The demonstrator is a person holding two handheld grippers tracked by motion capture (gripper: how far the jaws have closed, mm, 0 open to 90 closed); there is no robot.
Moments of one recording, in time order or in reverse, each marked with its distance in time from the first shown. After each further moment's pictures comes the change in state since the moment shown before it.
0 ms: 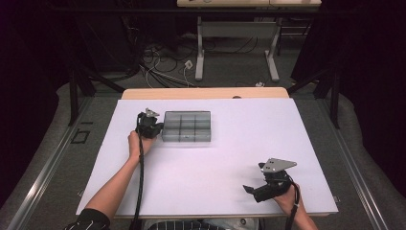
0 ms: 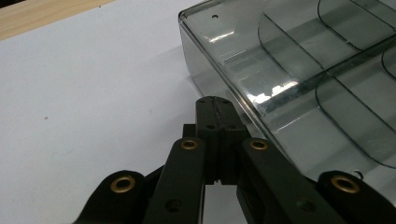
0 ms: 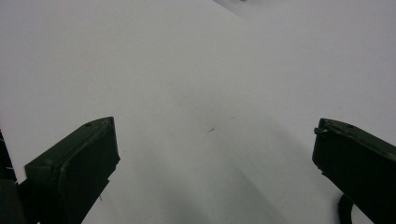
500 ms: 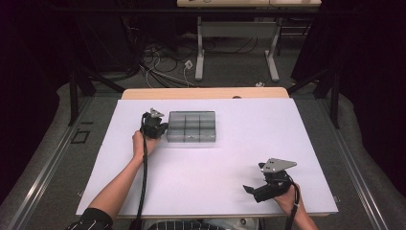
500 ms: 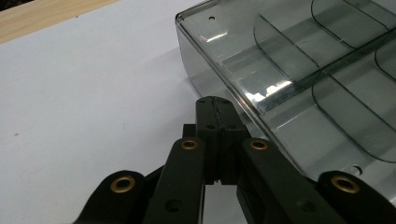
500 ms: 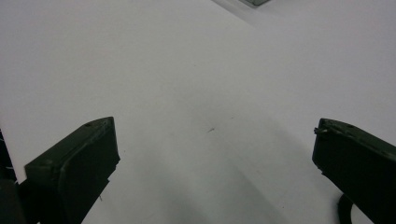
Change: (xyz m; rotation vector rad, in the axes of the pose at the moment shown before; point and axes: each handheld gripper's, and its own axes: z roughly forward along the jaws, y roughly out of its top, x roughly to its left) left arm -0.015 0.007 0.005 -0.005 -0.030 0.030; right arm 0.000 0.000 0.000 0.001 -0.002 -0.001
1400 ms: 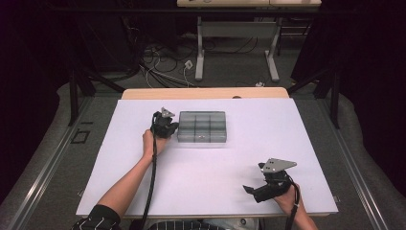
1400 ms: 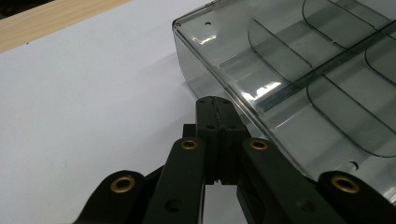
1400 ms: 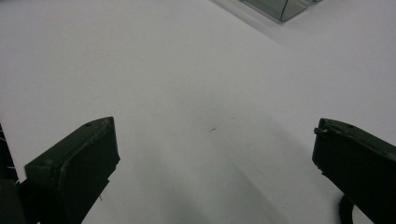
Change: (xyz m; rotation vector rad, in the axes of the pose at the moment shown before) left arm -0.027 0.015 0.012 -0.019 -0.039 0.025; right arm 0.000 0.000 0.000 -0.001 0.004 0.001
